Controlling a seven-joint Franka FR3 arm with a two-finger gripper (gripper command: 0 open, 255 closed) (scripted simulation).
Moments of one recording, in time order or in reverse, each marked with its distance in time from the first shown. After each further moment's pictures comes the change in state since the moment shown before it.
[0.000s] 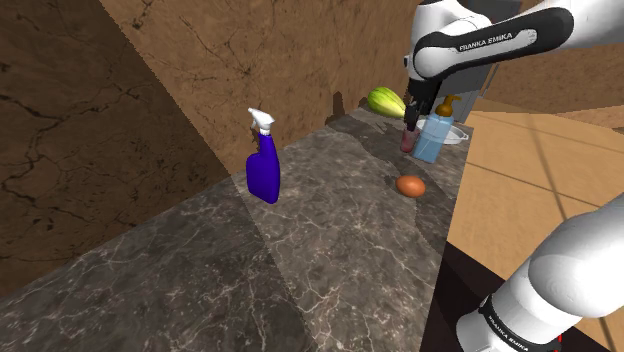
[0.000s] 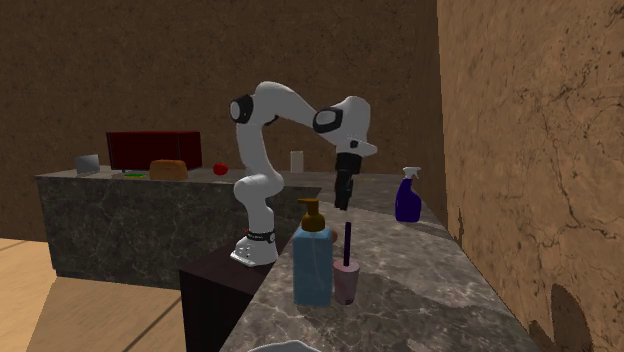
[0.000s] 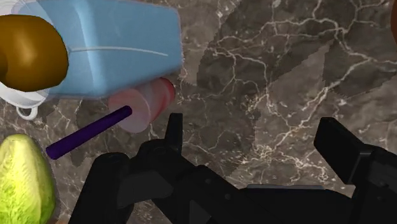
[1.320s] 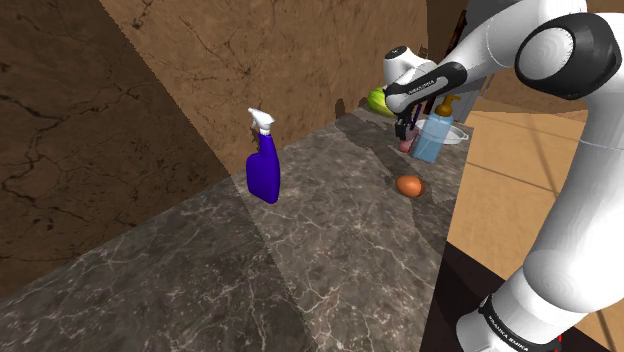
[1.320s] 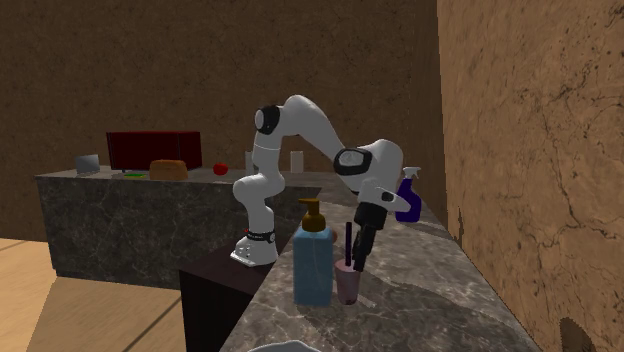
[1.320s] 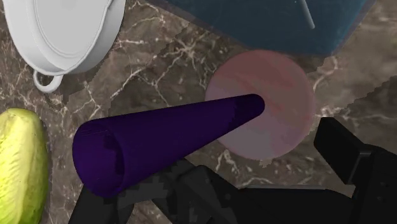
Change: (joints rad) arm -0.080 0.524 -0.084 0.326 -0.167 0.199 -0.166
